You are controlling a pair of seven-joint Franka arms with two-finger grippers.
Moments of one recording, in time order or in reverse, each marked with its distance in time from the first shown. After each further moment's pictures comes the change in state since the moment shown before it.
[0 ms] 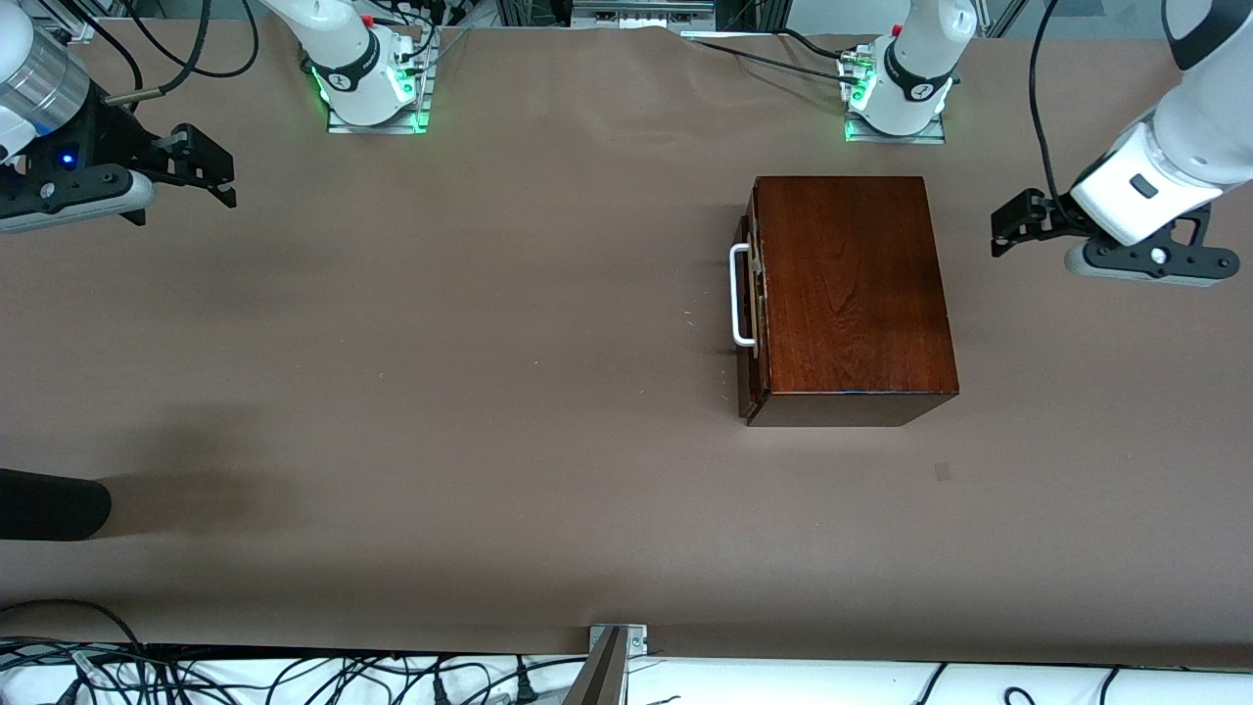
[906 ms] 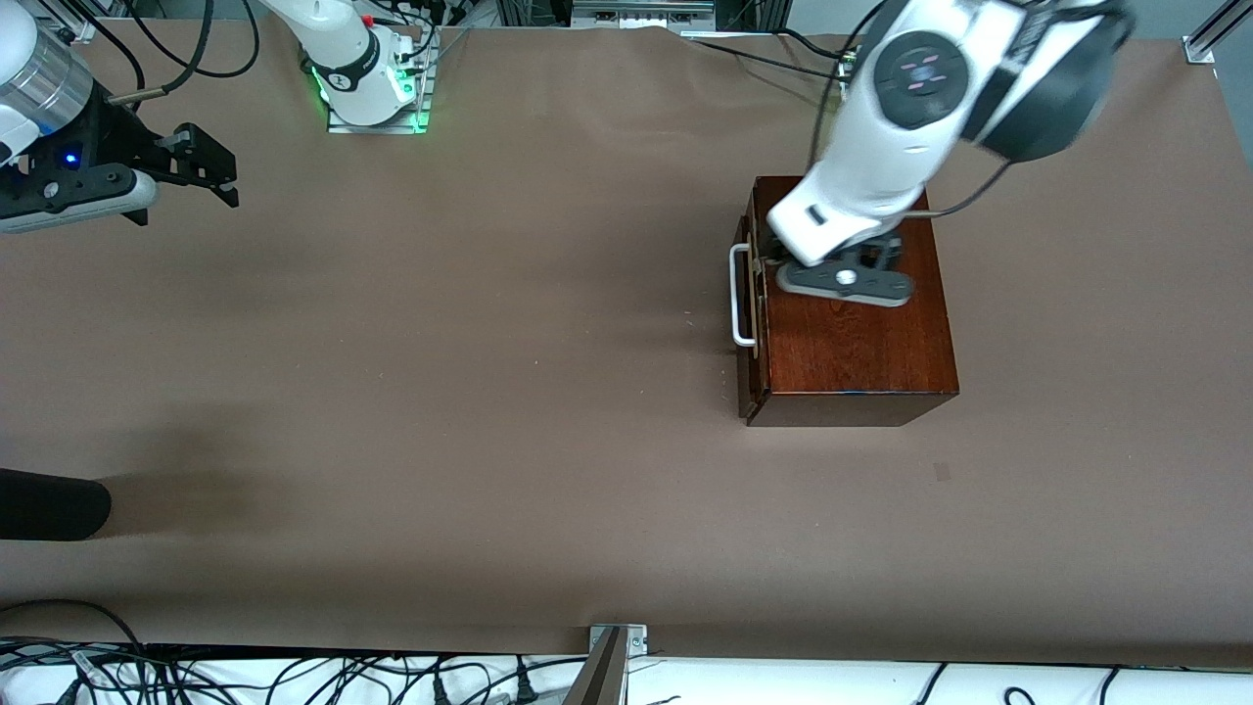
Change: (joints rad) left arm -0.396 0.211 -0.013 0.022 -0.001 0.215 -0.377; right arm 0.001 0.000 0.004 0.000 0.000 0.000 0.000
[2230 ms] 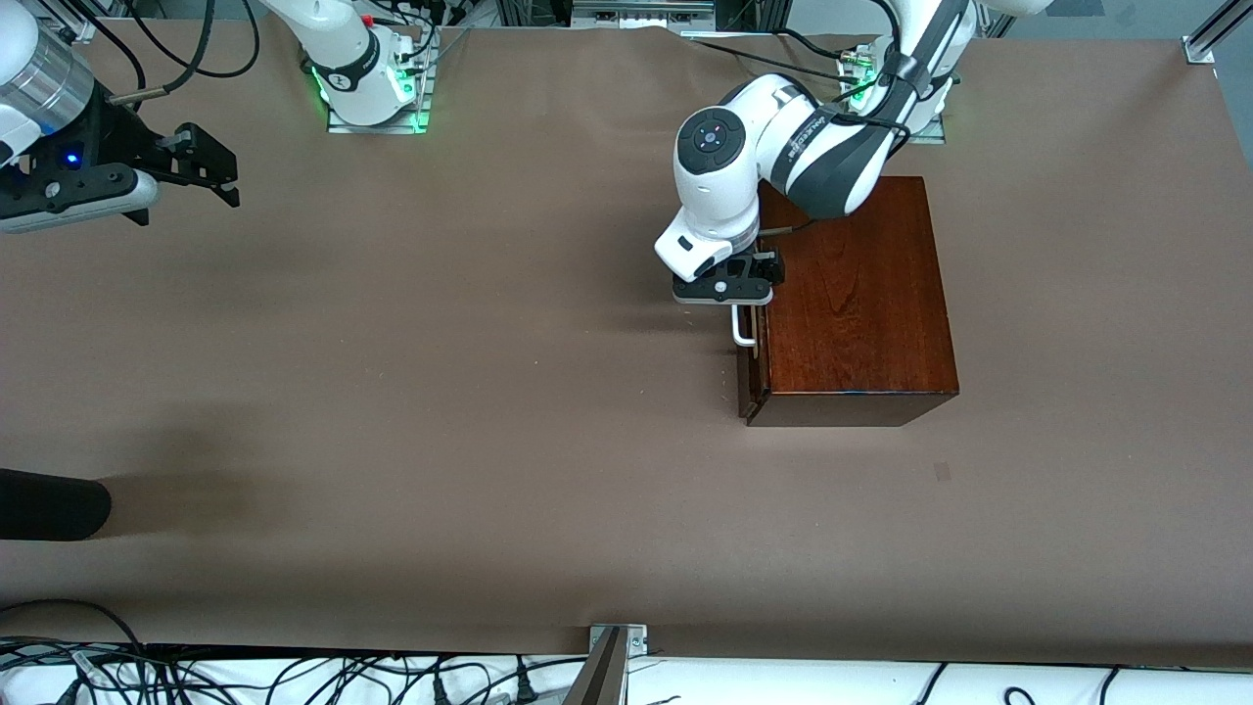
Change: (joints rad) left arm -0.172 0.119 -0.008 -0.235 0.138 0.306 -0.355; right arm 0.000 0.000 0.001 0.000 0.000 0.000 0.000
